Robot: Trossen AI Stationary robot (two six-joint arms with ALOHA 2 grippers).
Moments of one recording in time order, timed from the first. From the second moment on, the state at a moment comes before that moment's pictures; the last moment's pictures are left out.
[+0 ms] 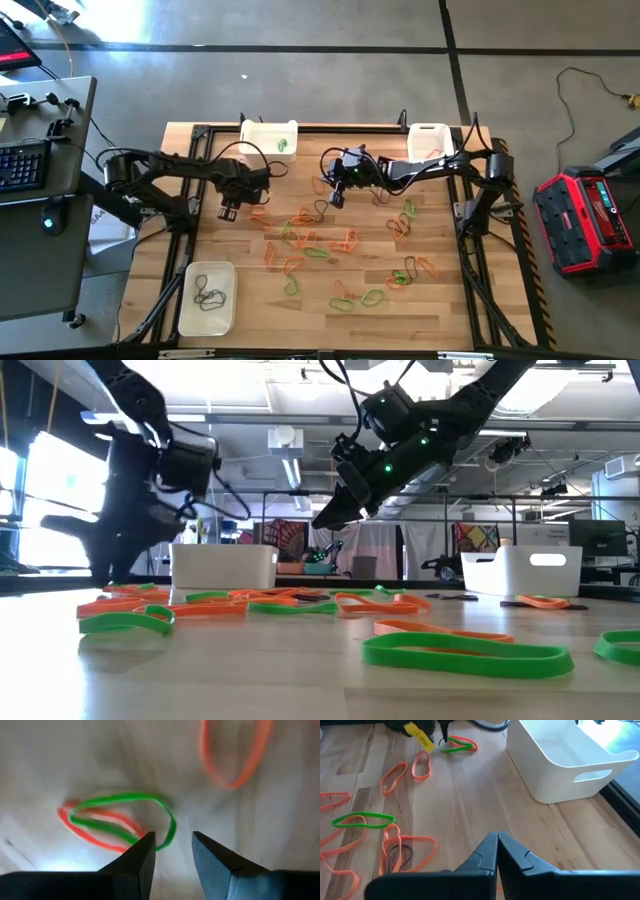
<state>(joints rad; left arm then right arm) 0.35 1.48 0.68 -0.90 -0.27 0.55 -0.25 1.78 0.98 0.25 -0.01 -0.07</state>
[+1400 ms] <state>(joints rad) 0.74 1.56 1.12 -0.65 -0.22 0.39 -0.25 1.78 0.98 0.25 -0.01 -0.08</state>
